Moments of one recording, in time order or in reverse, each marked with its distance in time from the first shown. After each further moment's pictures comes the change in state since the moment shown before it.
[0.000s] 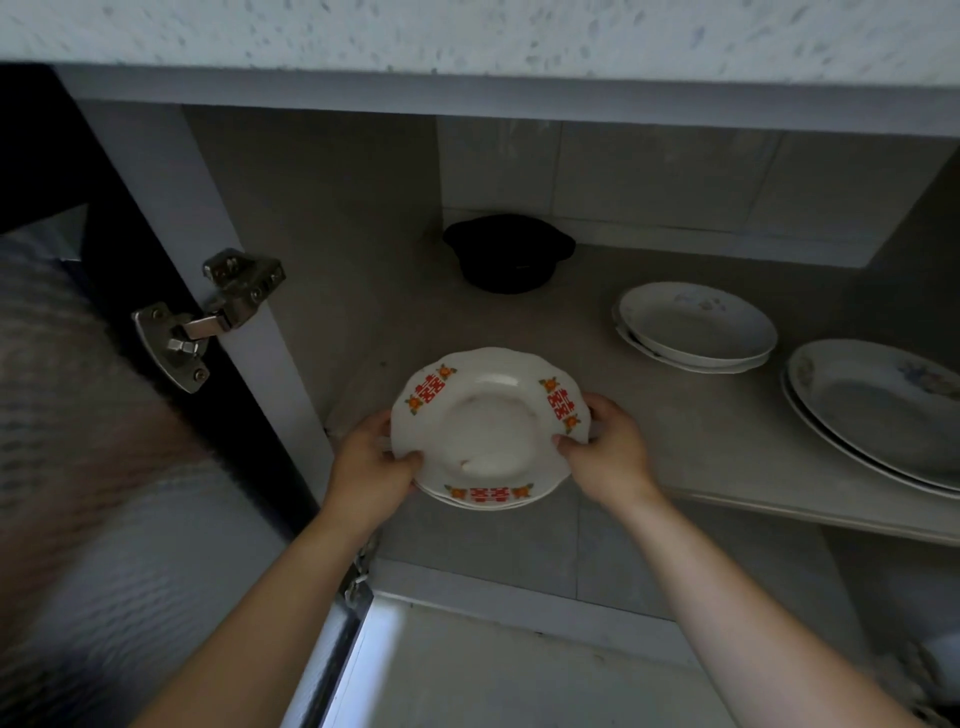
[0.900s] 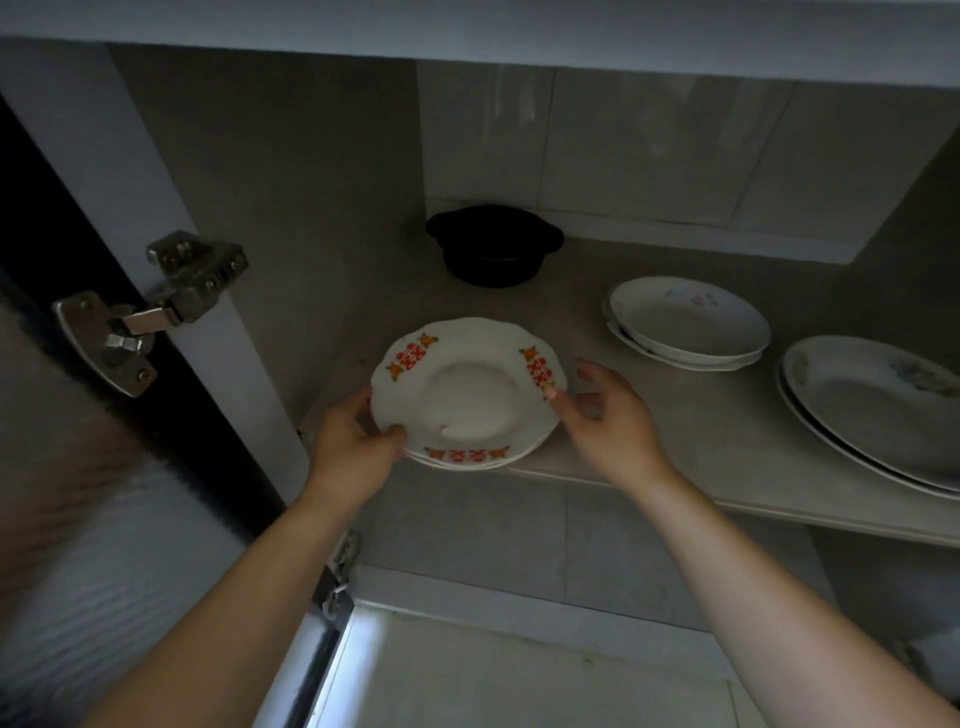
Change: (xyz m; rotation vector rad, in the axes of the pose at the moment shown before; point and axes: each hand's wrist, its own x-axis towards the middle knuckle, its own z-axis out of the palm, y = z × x) left_hand 0.033 -0.001 0.008 -0.028 0.049 0.071; right_hand 0.039 0.016 -0.006 -0.226 0.054 -0.202
